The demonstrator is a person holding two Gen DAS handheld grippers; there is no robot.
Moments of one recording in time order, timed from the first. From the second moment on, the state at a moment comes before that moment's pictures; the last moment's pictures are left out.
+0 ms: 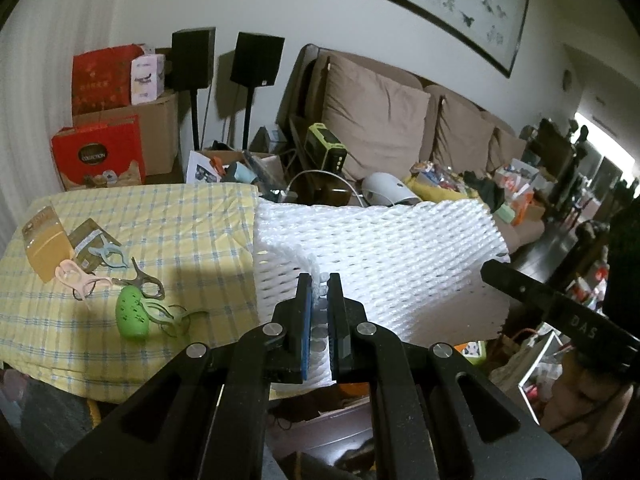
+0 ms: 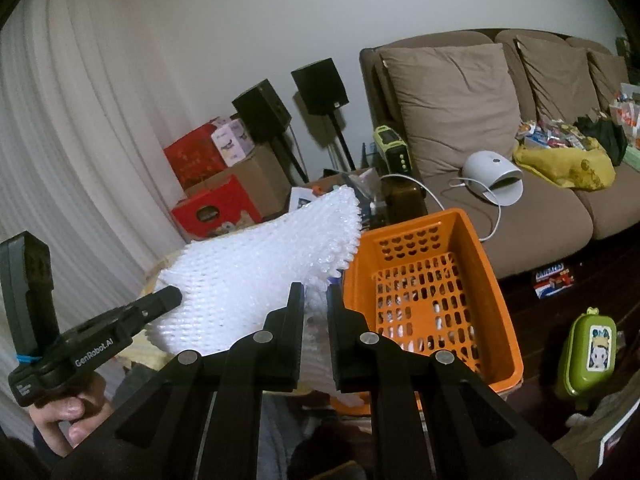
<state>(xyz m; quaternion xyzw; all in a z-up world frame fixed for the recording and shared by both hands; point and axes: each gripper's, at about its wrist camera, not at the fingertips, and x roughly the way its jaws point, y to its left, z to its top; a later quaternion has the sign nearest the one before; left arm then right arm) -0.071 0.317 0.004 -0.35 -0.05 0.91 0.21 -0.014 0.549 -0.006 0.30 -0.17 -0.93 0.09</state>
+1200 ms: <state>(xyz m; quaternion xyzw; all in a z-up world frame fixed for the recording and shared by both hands) -0.078 0.344 -0.008 -0.37 -0.03 0.90 0.22 -0.009 0.557 -0.004 0.31 -0.13 -0.94 0.06</state>
